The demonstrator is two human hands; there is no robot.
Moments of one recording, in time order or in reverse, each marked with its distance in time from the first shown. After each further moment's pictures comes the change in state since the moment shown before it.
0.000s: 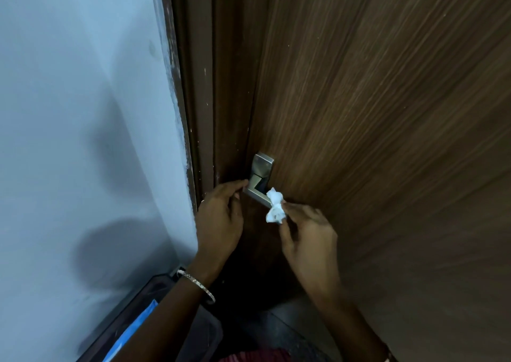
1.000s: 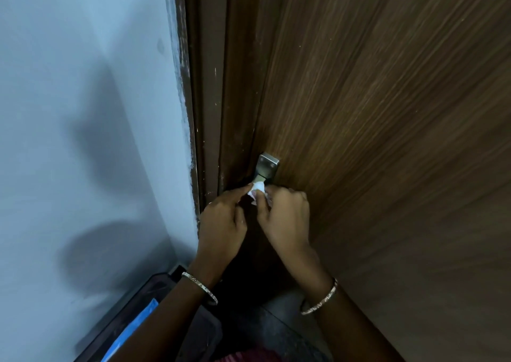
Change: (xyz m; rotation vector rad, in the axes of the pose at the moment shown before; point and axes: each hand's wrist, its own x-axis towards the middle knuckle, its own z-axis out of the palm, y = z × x) left_hand 0.000 -0.008 -0.006 0.103 -0.095 0.047; right_hand 0.050 -0.037 0.031 -0.156 -0.136 0.020
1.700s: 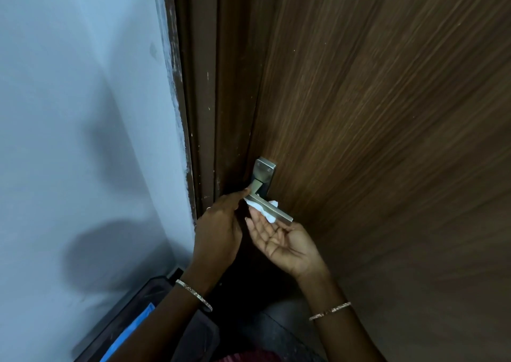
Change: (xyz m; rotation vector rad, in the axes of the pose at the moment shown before) left_hand -0.003 0.000 0.002 0.036 -0.048 0.033; right_hand -0.013 0.037 0.006 2.171 -0.504 1.273
